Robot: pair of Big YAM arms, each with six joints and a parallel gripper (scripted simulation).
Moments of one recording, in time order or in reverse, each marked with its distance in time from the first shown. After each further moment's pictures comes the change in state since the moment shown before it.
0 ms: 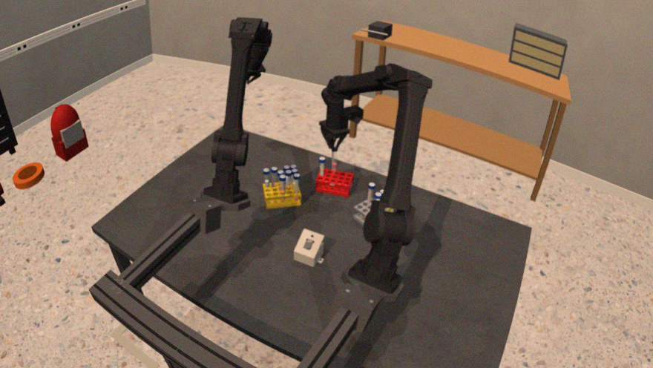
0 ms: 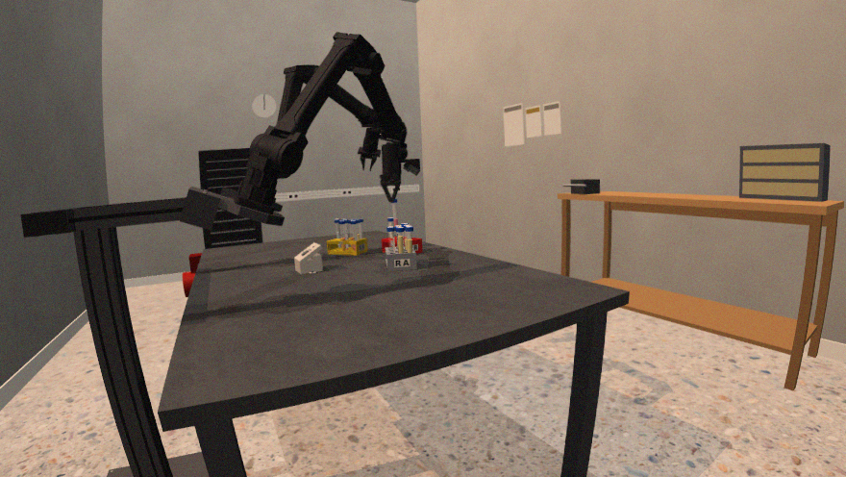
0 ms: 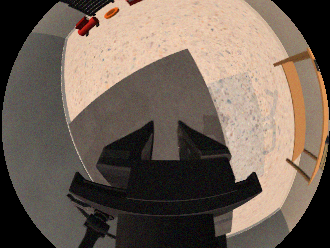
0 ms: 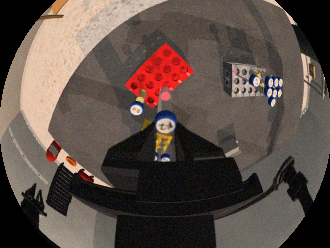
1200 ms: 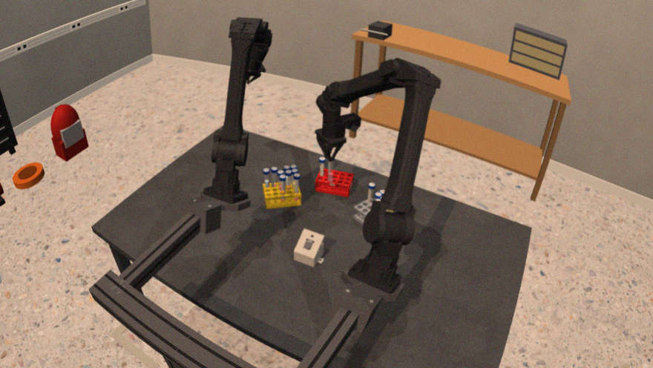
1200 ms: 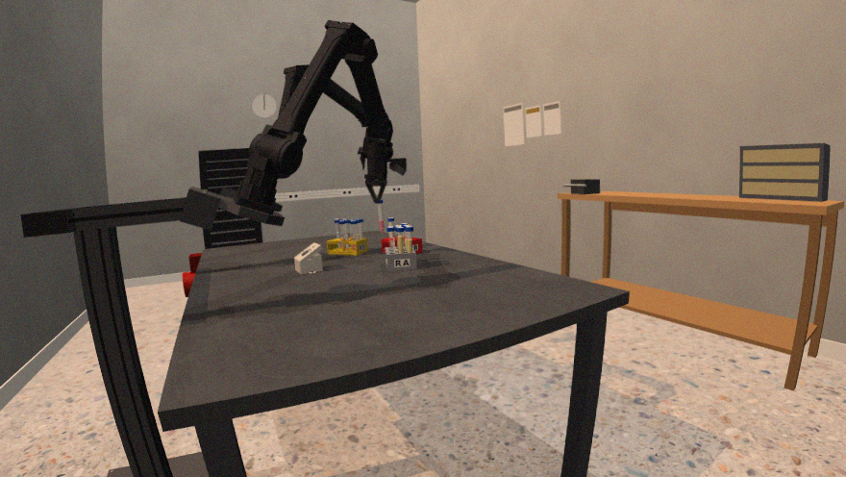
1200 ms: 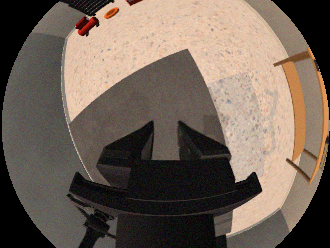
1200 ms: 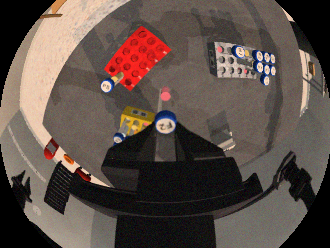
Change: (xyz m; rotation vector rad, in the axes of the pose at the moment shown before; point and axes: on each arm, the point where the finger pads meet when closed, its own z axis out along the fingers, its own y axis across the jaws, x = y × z) left arm 0.000 0.000 0.000 0.000 0.000 0.000; right arm 0.045 -0.049 -0.002 0.000 0.000 -0.005
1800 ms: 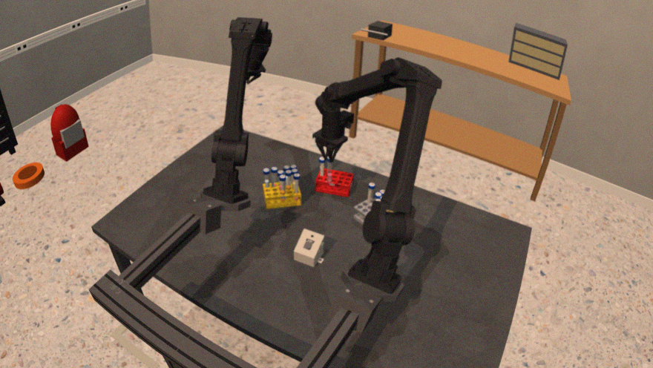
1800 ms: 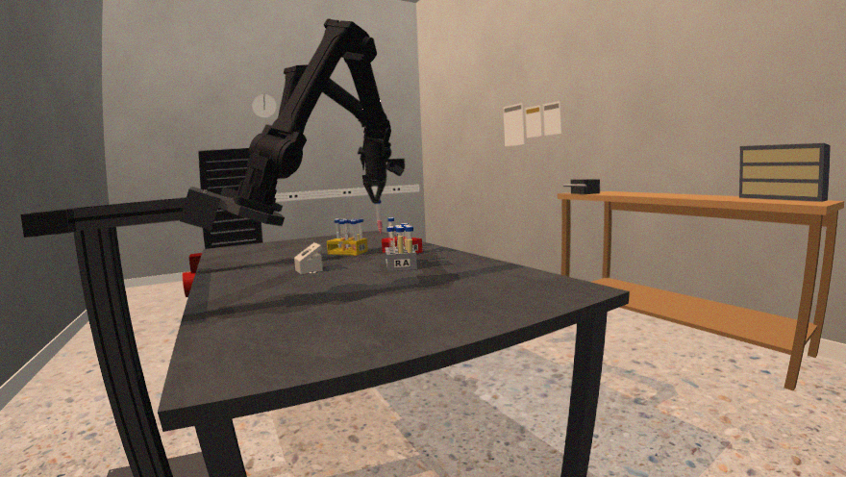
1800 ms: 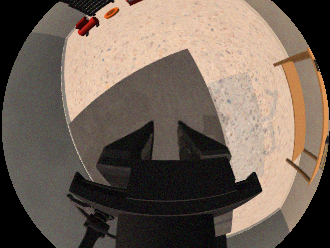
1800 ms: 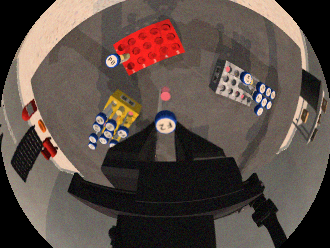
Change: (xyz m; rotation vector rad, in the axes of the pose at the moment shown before) left arm 0.000 0.000 0.000 0.000 0.000 0.000; right arm 0.005 -0.006 0.000 0.001 -0.003 -0.381
